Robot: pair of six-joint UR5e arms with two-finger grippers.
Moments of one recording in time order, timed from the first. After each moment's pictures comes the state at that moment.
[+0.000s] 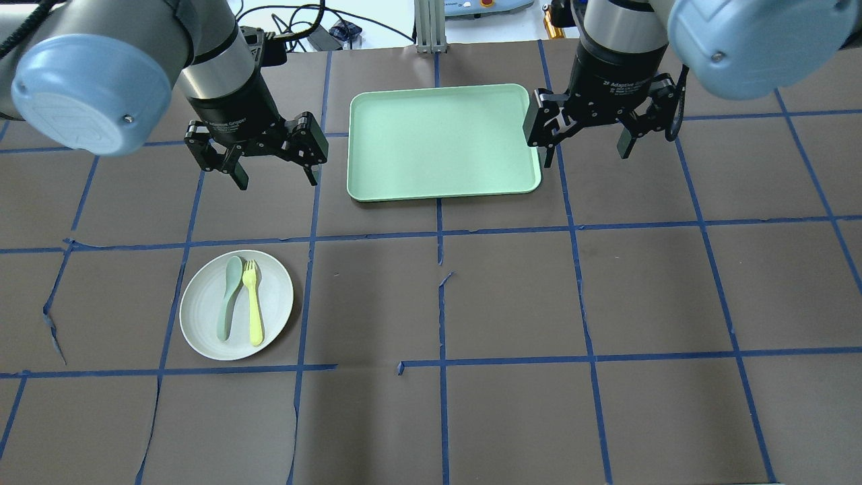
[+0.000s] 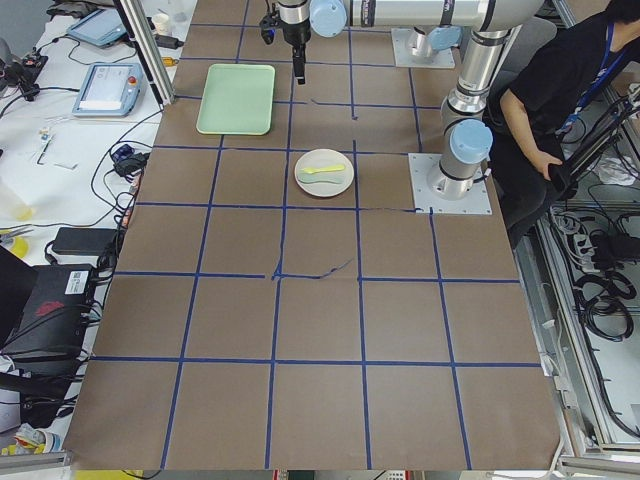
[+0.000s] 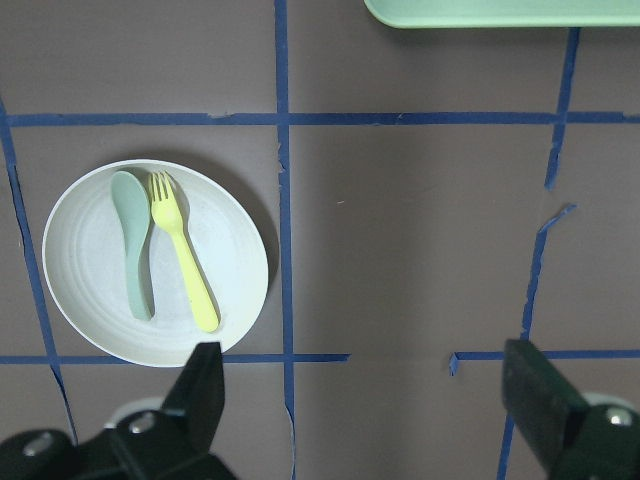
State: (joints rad) left arm -1.65 -1.67 -1.56 -1.57 1.55 -0.10; right arm 1.69 -1.48 1.47 -1.48 -1.57 0.04
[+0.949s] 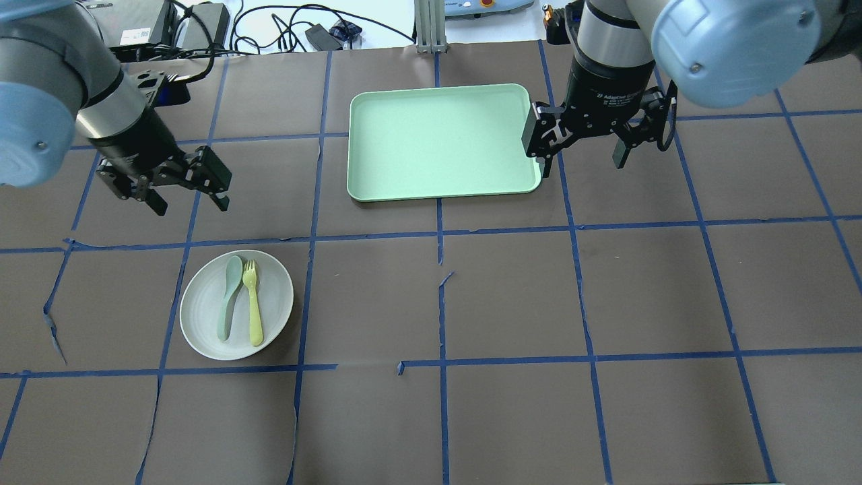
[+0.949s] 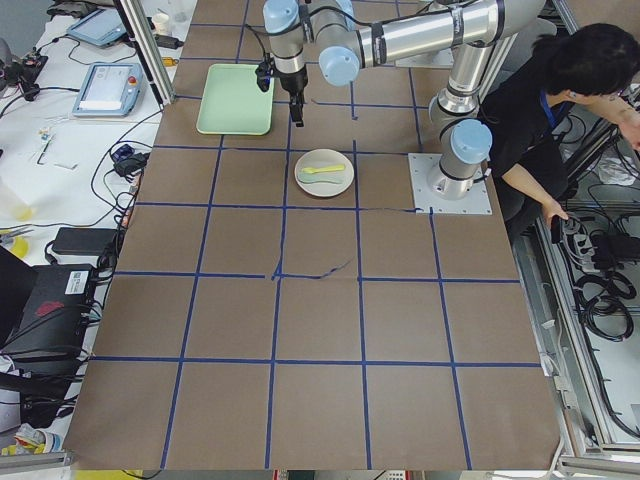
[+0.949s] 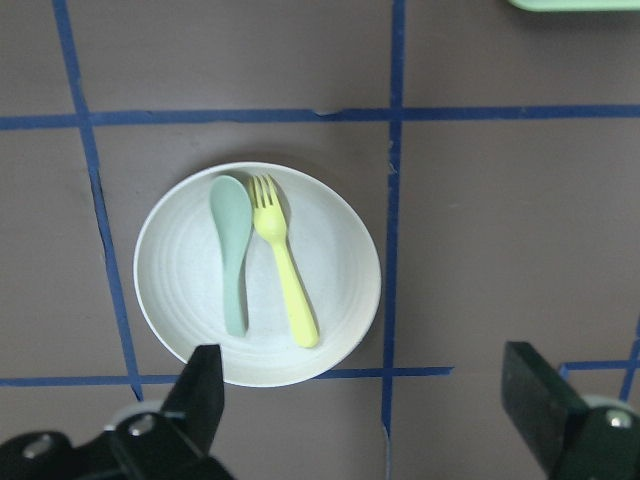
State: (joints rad) left arm -1.30 -1.65 -1.76 -1.45 1.54 0.26; right arm 1.69 -1.45 1.50 -1.50 -1.58 0.03
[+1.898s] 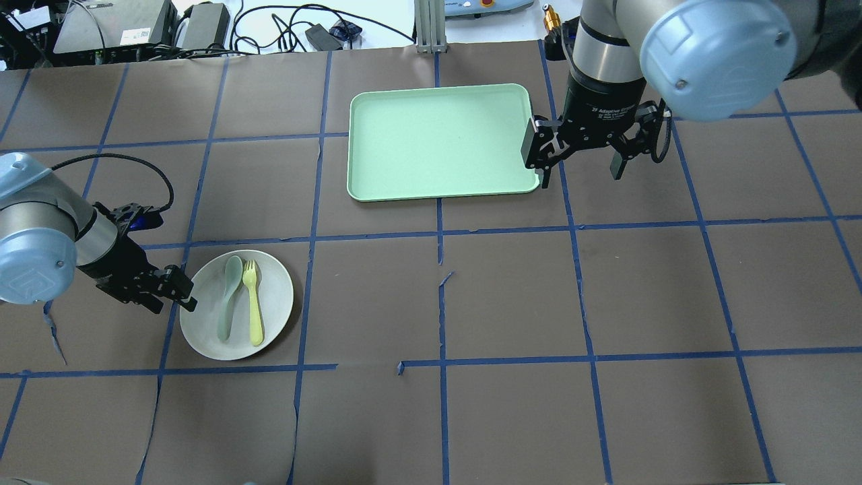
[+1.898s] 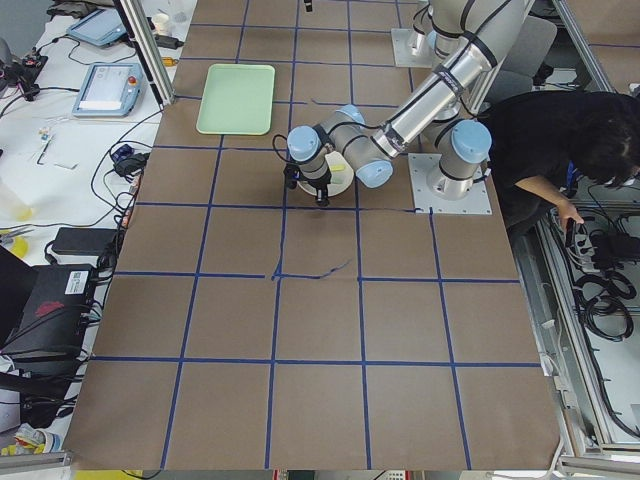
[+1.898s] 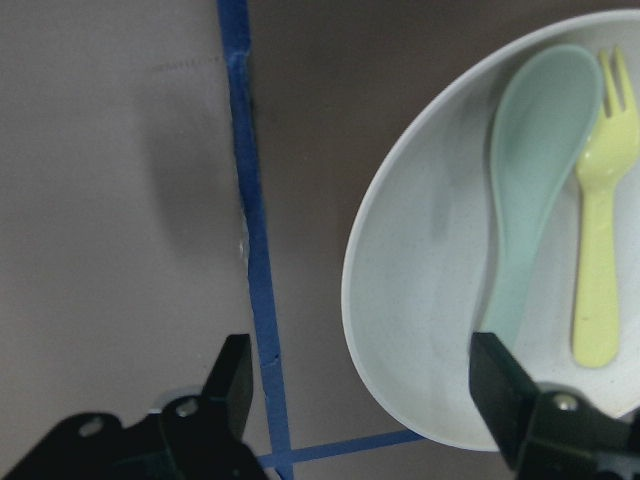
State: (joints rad) left arm -1.04 -1.79 -2.09 -1.15 1.53 0.59; right arm 1.69 -1.45 1.54 -1.52 -1.58 0.04
